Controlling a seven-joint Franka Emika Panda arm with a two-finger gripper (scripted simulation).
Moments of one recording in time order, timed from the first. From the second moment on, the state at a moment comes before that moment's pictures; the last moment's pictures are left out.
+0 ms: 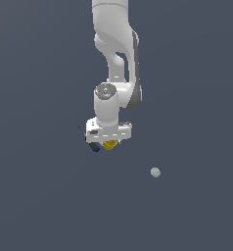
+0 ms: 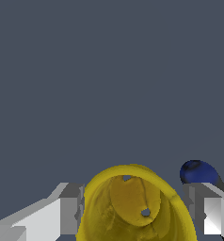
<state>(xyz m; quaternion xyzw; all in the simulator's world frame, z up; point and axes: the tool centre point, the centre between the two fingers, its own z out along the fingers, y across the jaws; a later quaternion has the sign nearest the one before) -0.012 -0.034 0.077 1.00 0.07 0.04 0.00</state>
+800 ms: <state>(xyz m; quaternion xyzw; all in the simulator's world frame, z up) -0.012 -0.035 0.087 1.00 0.06 0.04 0.00</state>
